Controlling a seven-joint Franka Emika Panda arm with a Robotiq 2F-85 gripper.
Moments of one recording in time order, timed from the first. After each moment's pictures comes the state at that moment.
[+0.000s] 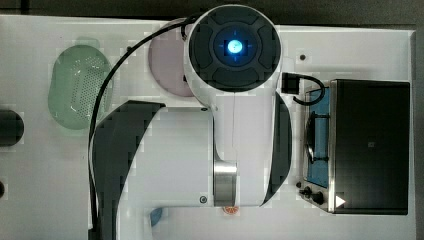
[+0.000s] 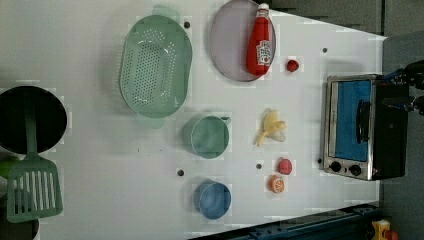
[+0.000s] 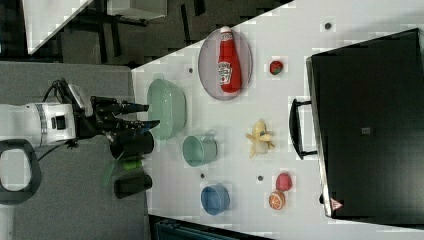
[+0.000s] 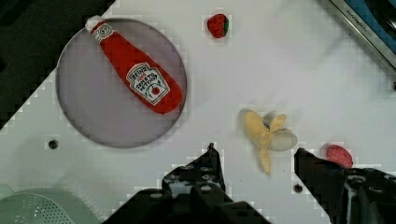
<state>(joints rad) 0.02 -0.03 -0.01 -1.80 -0.01 0.19 0.05</state>
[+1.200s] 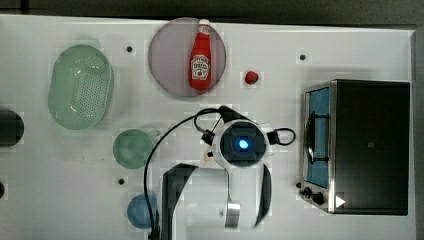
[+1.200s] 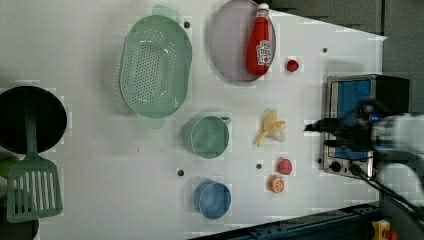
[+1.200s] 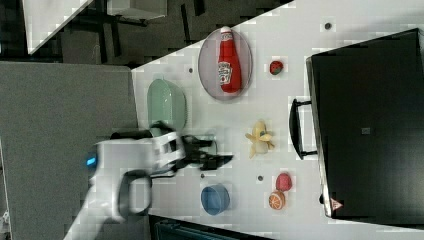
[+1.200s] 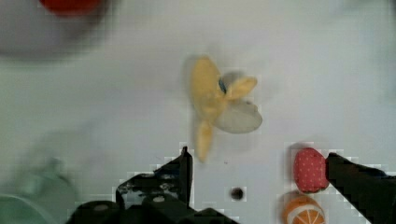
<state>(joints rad) -0.03 -0.05 -0.03 -2.44 -0.01 0.71 -0.37</state>
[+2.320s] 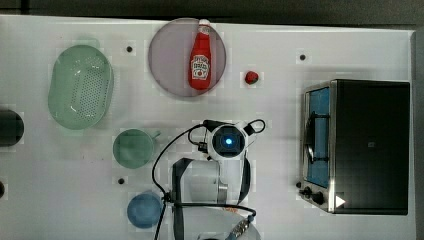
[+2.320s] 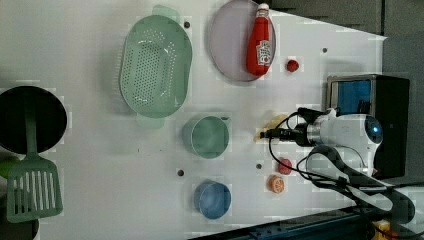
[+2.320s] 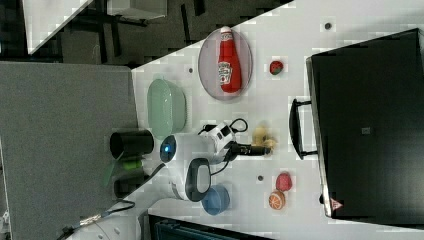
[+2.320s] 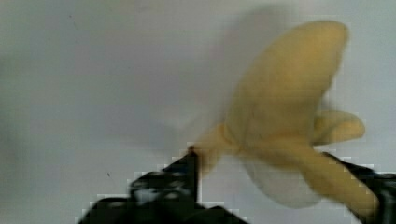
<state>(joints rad) -0.03 0.36 -0.02 -2.48 -0.01 1.15 -0.67</state>
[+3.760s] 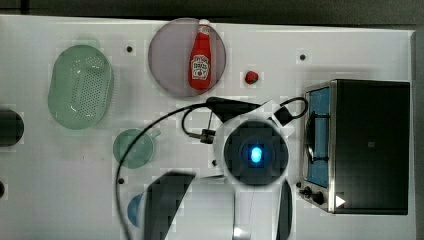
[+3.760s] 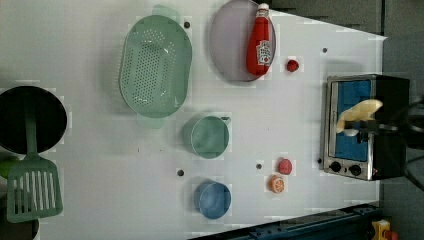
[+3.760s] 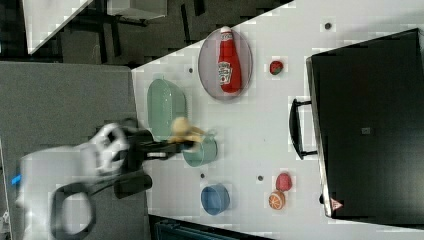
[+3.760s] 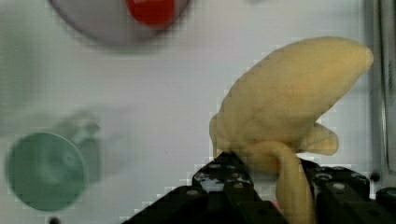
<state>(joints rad) -0.05 -0.26 0.00 -2.26 -0.01 0.48 -0.68</state>
